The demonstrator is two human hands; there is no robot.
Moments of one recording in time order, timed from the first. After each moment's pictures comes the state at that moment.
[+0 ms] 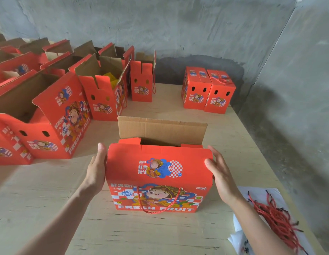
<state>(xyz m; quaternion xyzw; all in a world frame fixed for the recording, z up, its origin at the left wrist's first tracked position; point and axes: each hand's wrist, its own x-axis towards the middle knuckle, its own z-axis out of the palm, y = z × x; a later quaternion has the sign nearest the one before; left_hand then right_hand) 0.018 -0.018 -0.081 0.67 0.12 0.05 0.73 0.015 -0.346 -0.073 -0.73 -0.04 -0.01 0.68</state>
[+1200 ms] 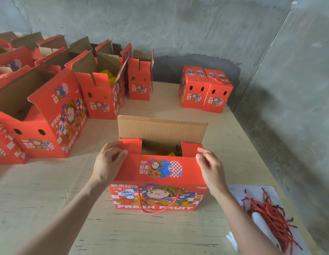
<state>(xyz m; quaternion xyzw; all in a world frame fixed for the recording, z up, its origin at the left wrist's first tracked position) 0.026 -0.031 -0.074 0.87 0.04 0.17 0.47 0.026 -0.318 -0.075 -0.86 0.01 -0.16 0.49</state>
